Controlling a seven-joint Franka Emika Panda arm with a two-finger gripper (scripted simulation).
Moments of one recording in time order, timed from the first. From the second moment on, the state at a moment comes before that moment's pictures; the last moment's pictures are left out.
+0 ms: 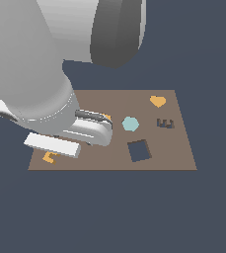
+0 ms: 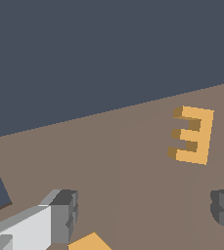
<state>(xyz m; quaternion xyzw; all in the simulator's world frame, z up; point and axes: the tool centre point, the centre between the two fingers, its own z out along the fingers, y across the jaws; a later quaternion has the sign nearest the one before) 0.081 -0.101 0.102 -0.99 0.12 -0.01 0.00</state>
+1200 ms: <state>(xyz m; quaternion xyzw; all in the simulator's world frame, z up) 0.102 -0.172 0.045 -0.98 0.19 0.00 0.00</state>
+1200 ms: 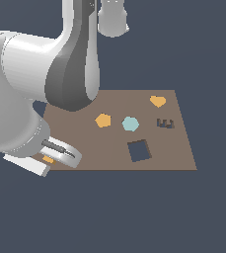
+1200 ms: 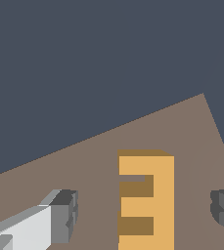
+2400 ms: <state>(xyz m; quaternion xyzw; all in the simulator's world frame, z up) 0.103 -0.172 0.033 -0.98 0.19 0.00 0.00</state>
